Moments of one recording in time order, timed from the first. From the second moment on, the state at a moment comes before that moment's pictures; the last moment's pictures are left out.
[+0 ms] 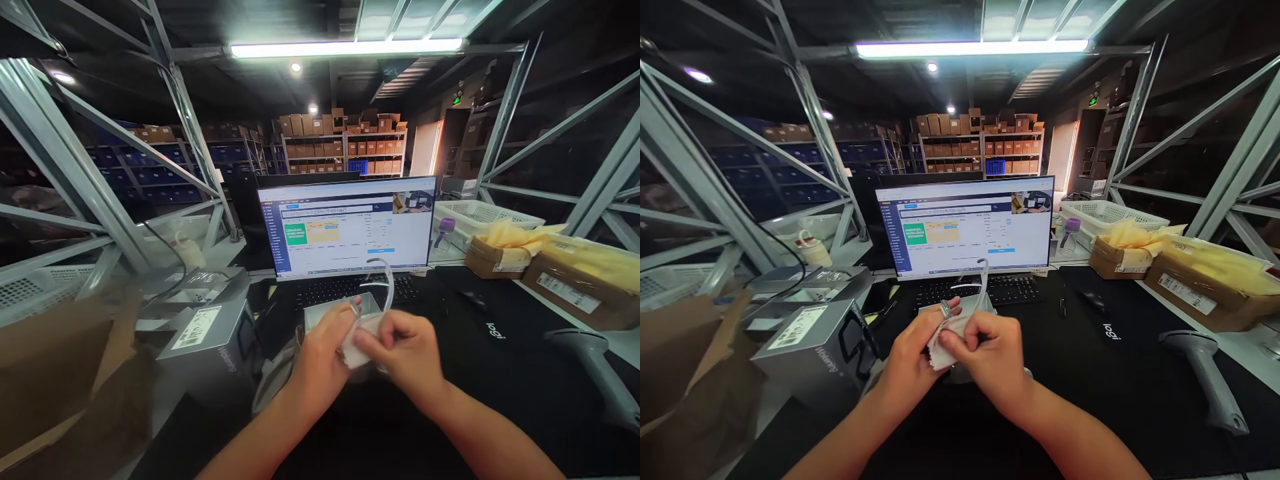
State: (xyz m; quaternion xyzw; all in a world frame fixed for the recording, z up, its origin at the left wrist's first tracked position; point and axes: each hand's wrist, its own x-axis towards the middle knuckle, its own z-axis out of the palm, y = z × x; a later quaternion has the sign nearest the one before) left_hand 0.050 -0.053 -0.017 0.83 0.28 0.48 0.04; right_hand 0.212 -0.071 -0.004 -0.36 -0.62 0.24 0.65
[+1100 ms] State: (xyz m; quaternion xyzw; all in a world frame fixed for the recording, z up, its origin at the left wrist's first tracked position) left_hand 0.057 -0.049 -0.018 0.84 0.25 0.48 -0.03; right_hand 0.221 -0.052 0.002 -0.36 -0.47 0.33 0.73
